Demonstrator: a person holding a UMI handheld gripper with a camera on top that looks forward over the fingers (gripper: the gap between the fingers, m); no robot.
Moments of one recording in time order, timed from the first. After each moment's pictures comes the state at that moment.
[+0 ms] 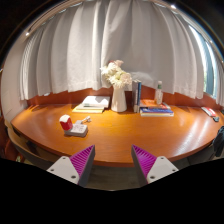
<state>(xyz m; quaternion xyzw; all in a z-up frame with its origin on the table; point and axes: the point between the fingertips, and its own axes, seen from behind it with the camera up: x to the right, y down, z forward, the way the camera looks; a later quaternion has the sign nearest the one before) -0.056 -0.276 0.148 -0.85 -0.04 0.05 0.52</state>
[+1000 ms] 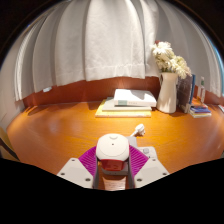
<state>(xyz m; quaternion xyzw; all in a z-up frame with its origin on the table) -0.350 -0.050 0.046 -0.86 -0.03 0.06 0.51</state>
